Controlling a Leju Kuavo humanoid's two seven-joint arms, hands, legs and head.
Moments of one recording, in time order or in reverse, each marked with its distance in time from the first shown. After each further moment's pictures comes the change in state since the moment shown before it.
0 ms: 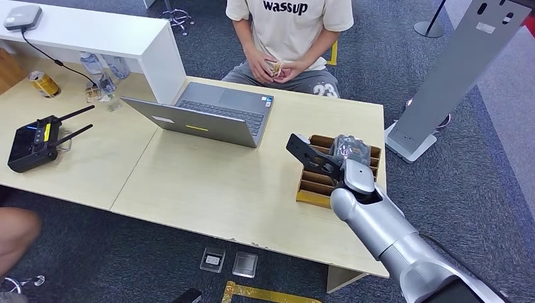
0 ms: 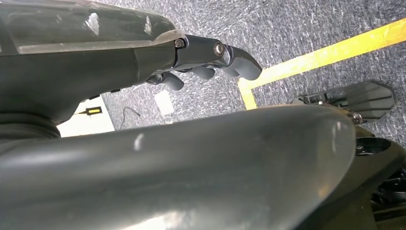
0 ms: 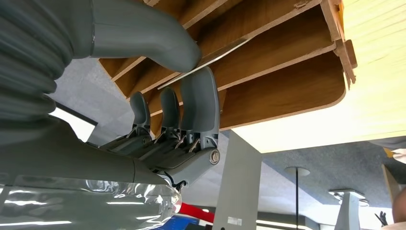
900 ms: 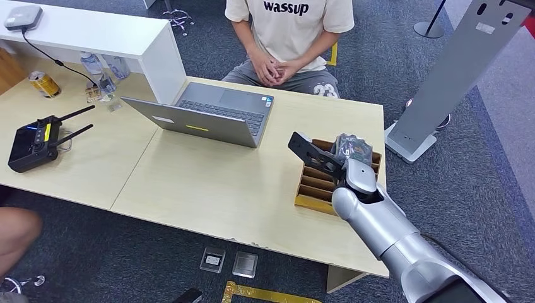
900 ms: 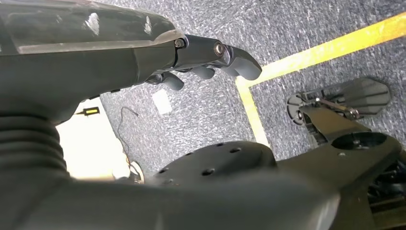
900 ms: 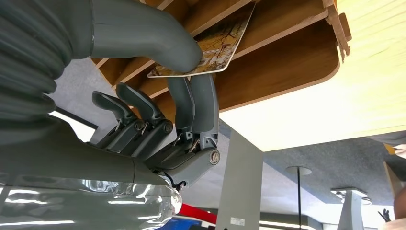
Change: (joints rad) left arm 0.000 0.000 0.000 0.000 -0.002 -0.017 -0.011; right arm -0.002 -0.008 0.000 0.000 -0.016 -0.014 -0.002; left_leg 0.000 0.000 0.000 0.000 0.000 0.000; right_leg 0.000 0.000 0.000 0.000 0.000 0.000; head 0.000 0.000
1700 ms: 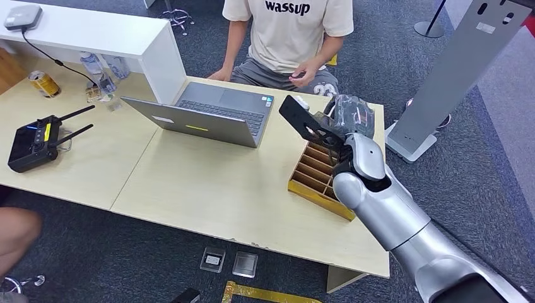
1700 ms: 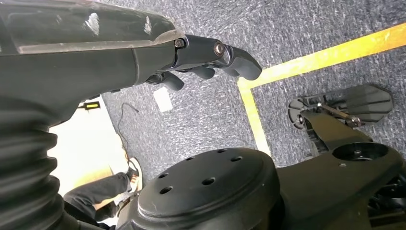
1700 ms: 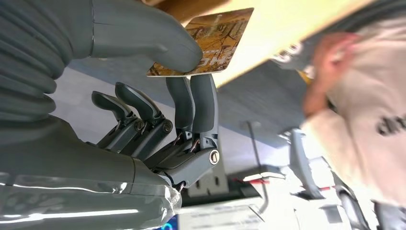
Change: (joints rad) left arm 0.005 0.001 0.005 0.000 0.037 0.029 0.002; right arm -0.052 -0.053 -0.012 -0.315 0.018 -0.083 0.015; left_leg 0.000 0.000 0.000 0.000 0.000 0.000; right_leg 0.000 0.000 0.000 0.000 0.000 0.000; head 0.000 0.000
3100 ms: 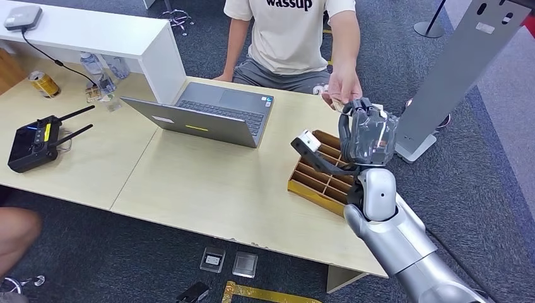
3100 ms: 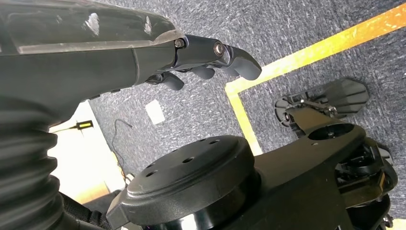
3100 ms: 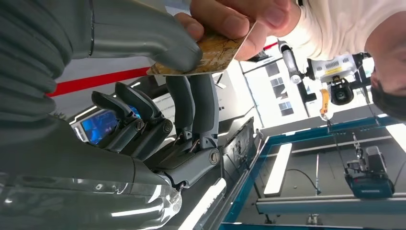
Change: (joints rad) left arm -0.044 -0.017 -0.031 0.000 -0.068 -0.024 0.000; right arm 0.182 -0.039 -0.114 0.060 0.547 -0.517 -0.265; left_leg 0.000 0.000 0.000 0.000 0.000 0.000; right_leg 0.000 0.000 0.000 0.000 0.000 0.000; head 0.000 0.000
